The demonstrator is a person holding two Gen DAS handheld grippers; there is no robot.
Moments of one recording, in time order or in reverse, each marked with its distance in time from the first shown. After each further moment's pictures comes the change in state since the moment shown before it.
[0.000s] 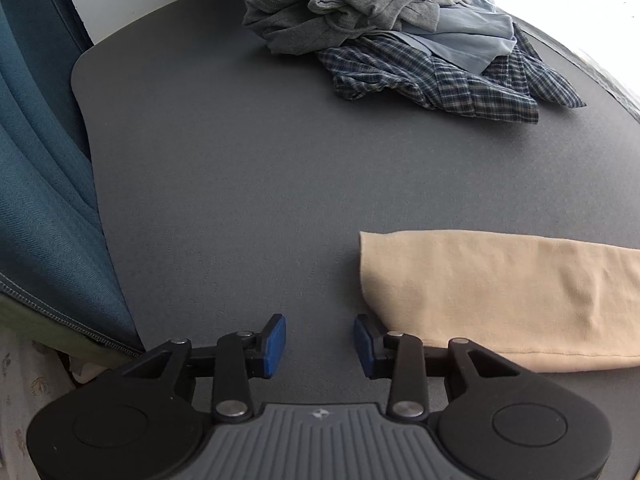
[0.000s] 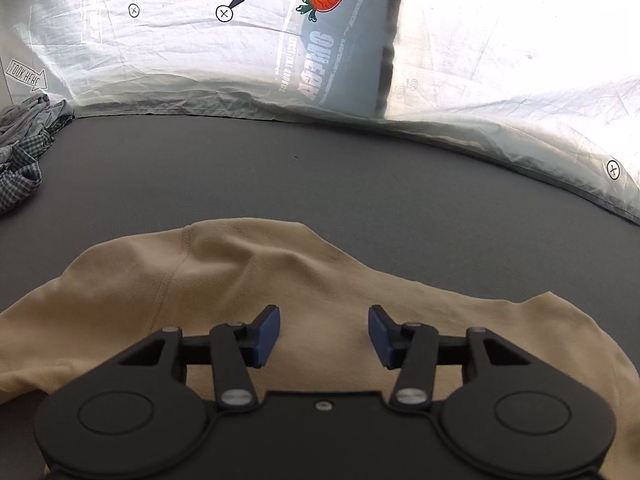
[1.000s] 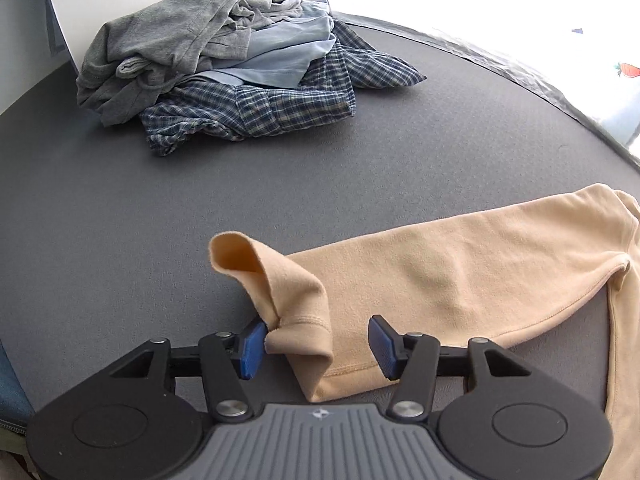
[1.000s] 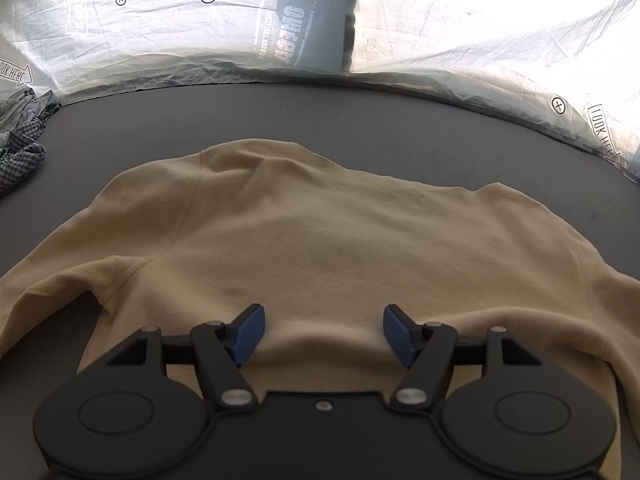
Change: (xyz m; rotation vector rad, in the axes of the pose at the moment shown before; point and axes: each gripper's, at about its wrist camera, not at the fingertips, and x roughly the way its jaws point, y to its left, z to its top) left arm -0.014 -0.076 -0.006 0.263 -0.114 -0.274; right arm -0.063 0.011 -0.058 0.114 0.069 -0.081
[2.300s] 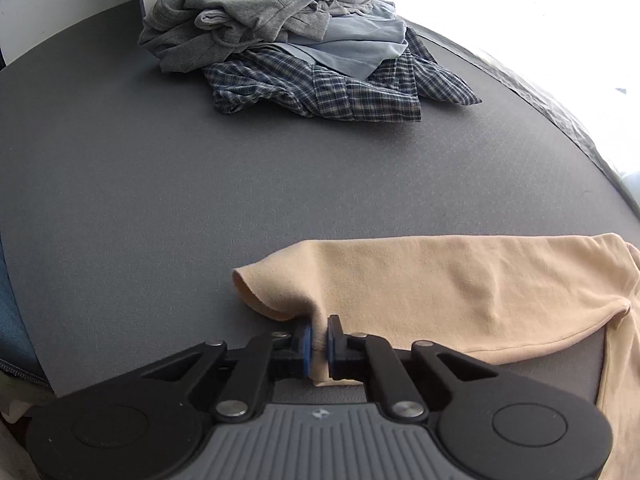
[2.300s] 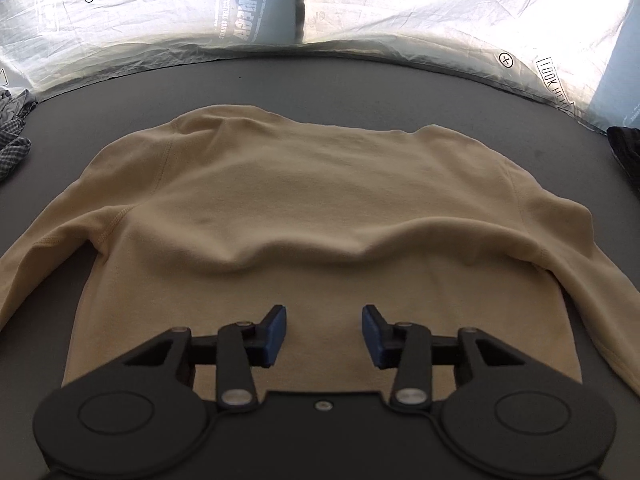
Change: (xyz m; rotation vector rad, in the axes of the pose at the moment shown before) left arm -0.007 0.038 -0.011 -0.183 0.014 -0.041; right arm -0.047 -0.022 -0.040 0.101 0.093 -0.080
